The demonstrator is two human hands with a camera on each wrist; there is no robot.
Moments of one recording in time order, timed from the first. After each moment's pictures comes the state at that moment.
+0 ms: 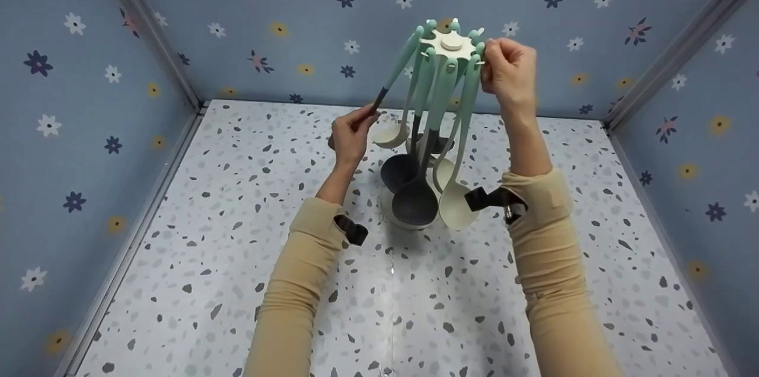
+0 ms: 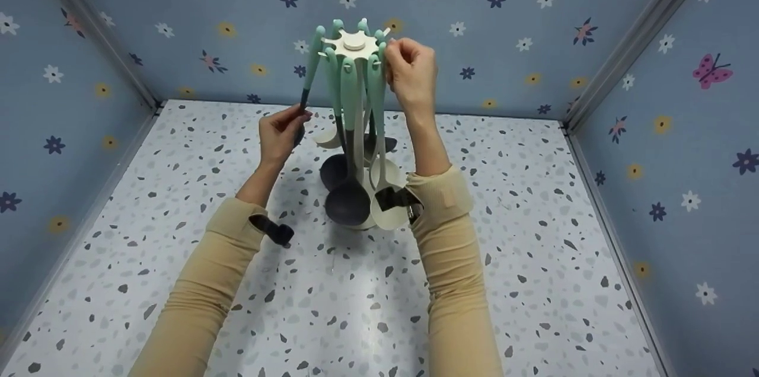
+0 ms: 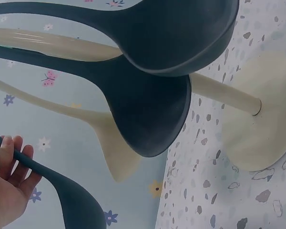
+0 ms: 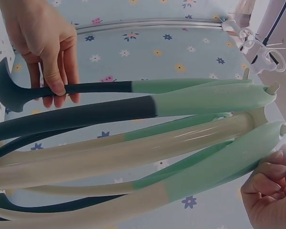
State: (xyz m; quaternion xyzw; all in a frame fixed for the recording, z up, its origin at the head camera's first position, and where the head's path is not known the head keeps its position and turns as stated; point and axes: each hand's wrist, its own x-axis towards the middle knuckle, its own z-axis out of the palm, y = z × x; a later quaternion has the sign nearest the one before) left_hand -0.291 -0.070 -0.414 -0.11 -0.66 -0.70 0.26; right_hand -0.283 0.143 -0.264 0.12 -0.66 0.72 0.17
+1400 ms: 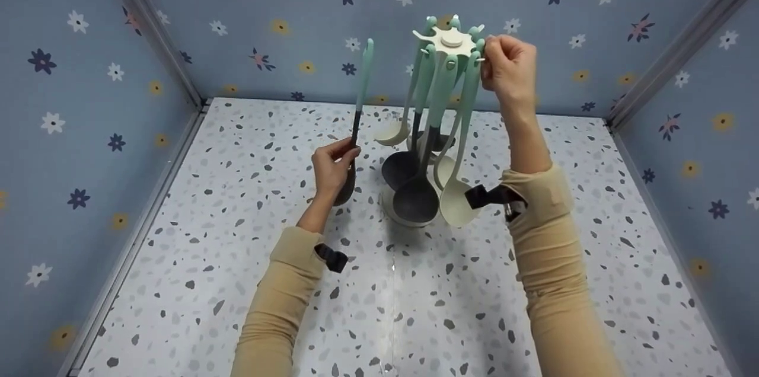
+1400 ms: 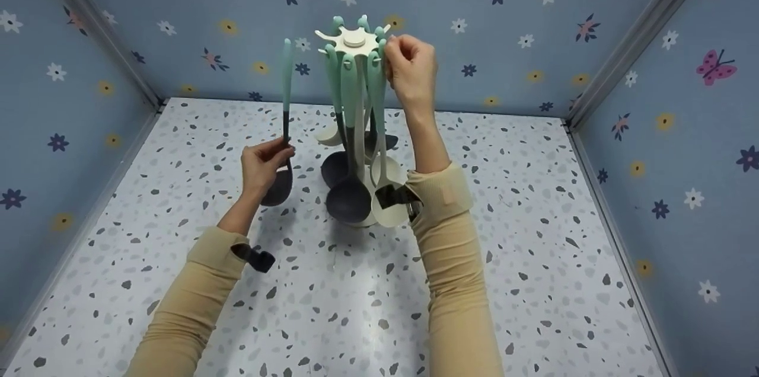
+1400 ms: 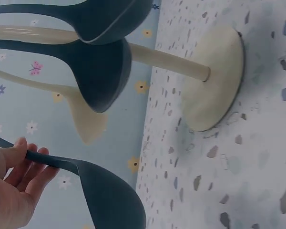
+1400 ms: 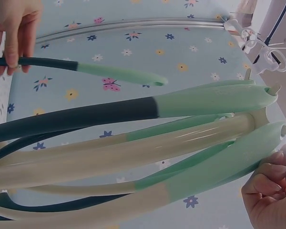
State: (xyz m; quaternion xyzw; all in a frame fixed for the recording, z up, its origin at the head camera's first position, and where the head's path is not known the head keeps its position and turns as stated) left_hand -0.259 -0.101 -0.462 0.00 -0.73 -0.64 0.21; right_hand -0.282 0.143 -0.264 0.12 -0.64 0.75 0.16
